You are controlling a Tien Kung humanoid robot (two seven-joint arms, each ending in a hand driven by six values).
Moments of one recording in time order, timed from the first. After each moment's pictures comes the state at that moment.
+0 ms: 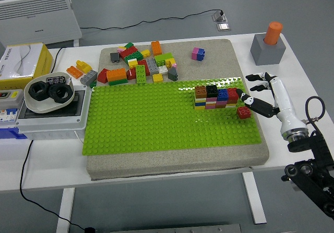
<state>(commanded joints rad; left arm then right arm) -0.05 0.05 -1.51 -0.18 1.81 0.15 0.13 0.16 -0.26 1.06 1.39 -1.60 -0.49 0.10</state>
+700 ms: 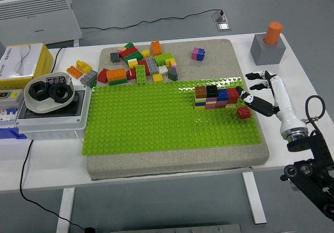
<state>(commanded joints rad) -0.06 0.05 -1.42 -0.18 1.72 0.16 0.10 0.14 -0.25 1.05 1.41 -1.62 -0.49 0.08</state>
